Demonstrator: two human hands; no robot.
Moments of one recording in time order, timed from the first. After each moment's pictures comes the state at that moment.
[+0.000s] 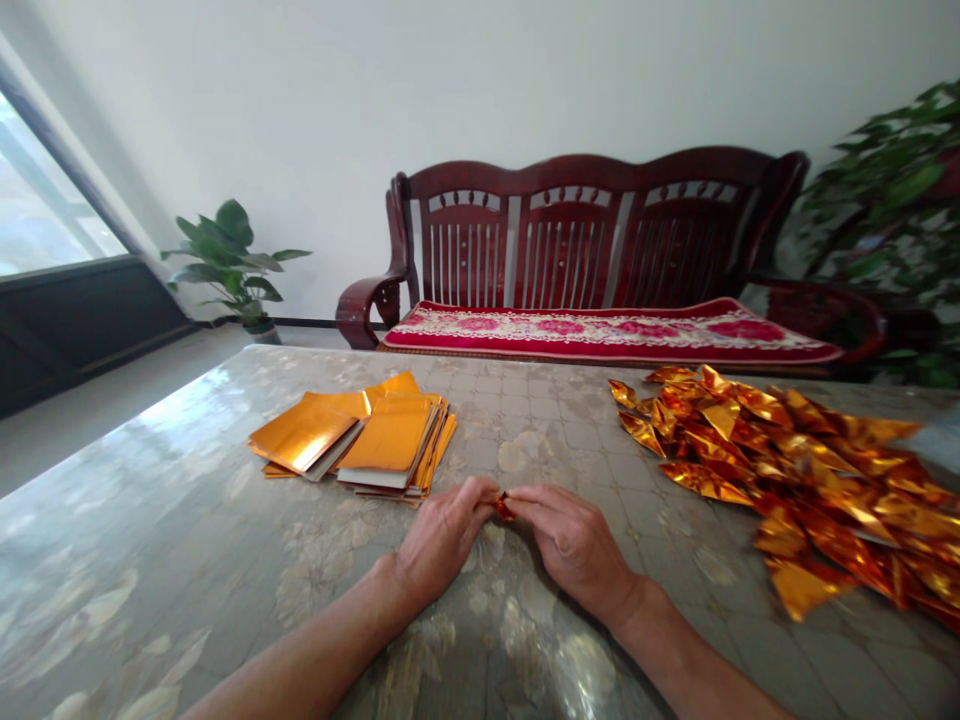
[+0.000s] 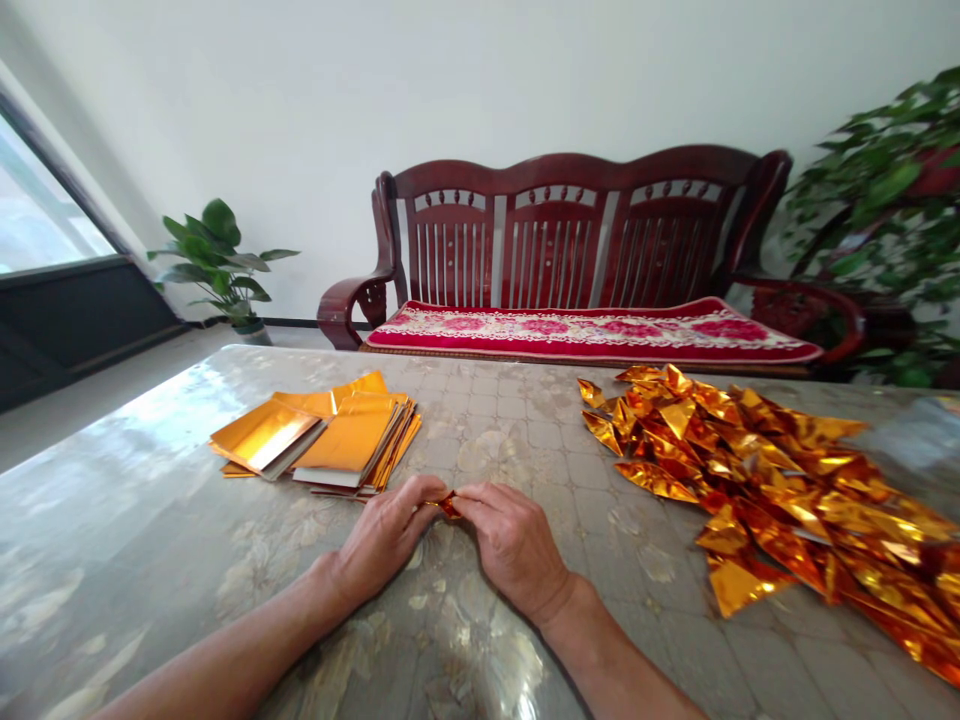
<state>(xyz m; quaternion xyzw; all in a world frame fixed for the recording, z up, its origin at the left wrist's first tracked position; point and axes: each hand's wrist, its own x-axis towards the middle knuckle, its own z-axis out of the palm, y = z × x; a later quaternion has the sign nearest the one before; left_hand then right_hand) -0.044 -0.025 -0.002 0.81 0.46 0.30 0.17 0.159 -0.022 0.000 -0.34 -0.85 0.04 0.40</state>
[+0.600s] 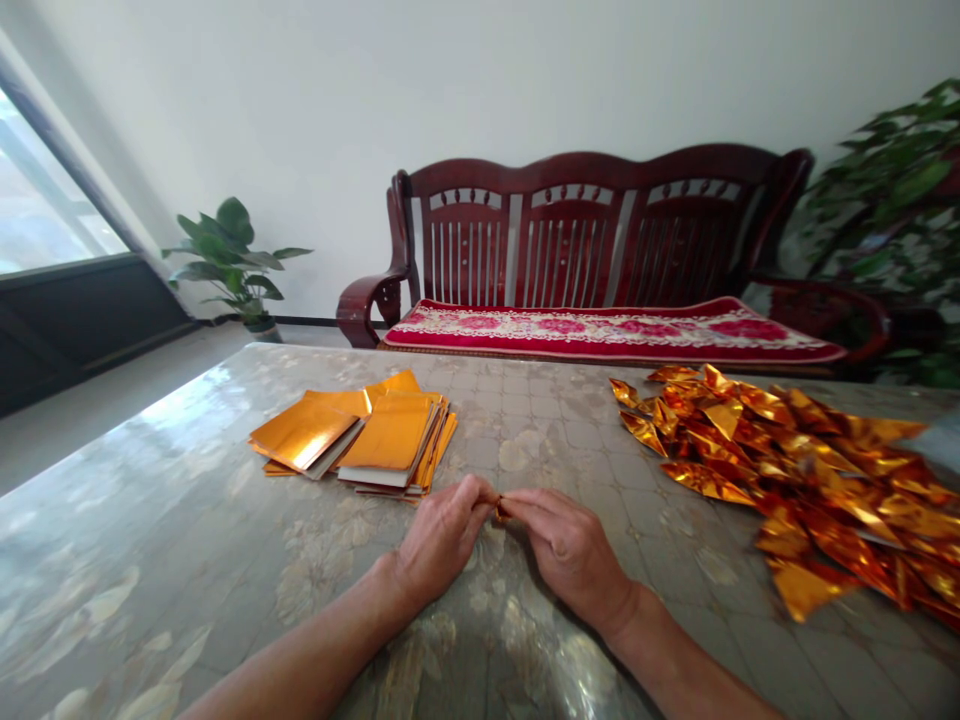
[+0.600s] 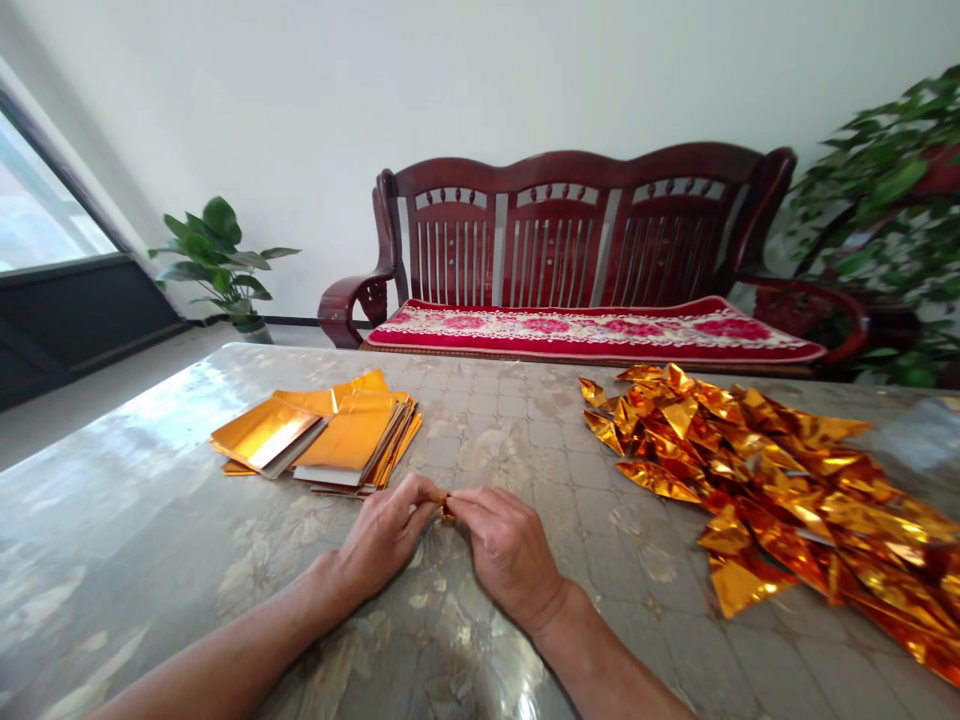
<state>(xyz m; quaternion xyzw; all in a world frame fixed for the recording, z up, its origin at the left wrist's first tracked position) -0.045 -0.027 -0.005 0.81 0.46 0.33 0.16 0.152 -0.029 0.002 -0.34 -0.84 0.06 0.41</state>
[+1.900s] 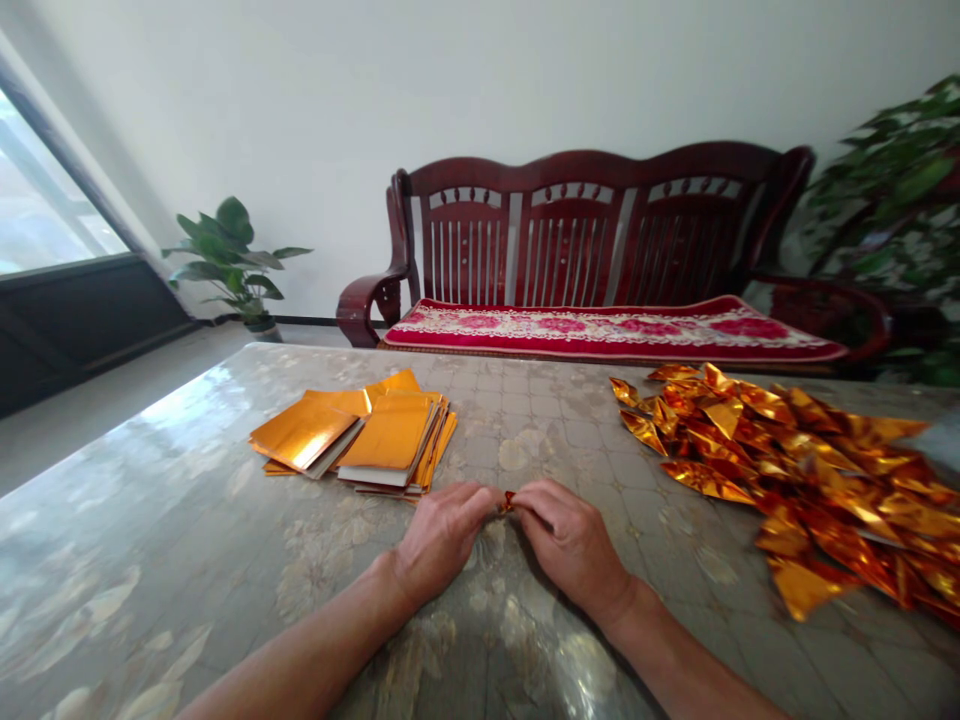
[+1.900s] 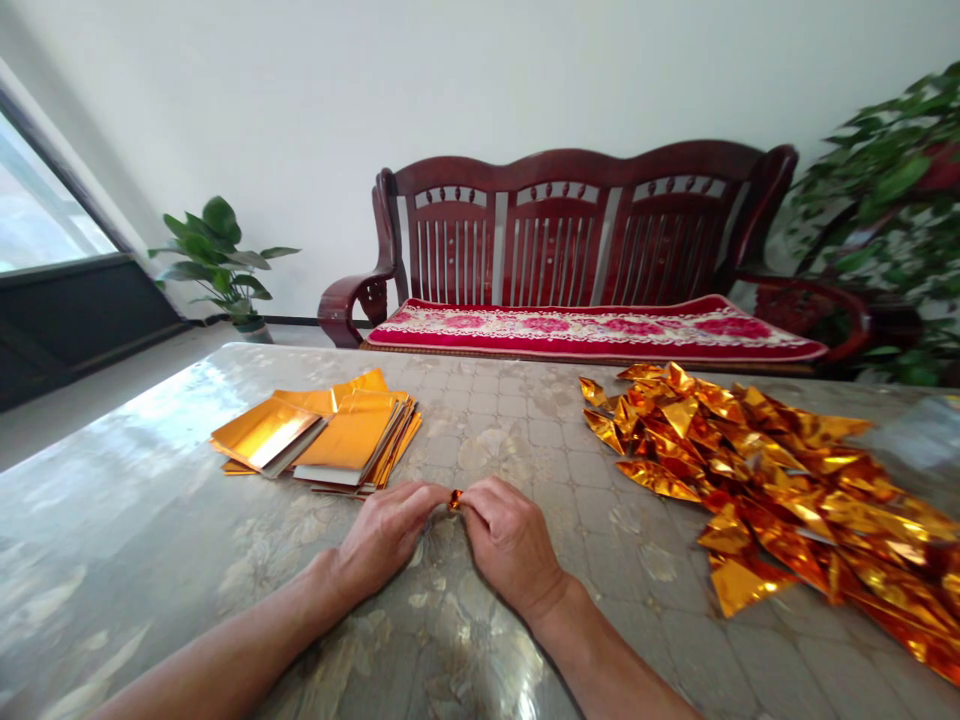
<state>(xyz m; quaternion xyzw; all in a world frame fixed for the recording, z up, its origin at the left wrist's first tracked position) -0.047 -0.027 0.001 0.86 0.42 0.27 0.10 0.152 -0.024 -0.001 -0.40 -0.81 0.11 0.42</state>
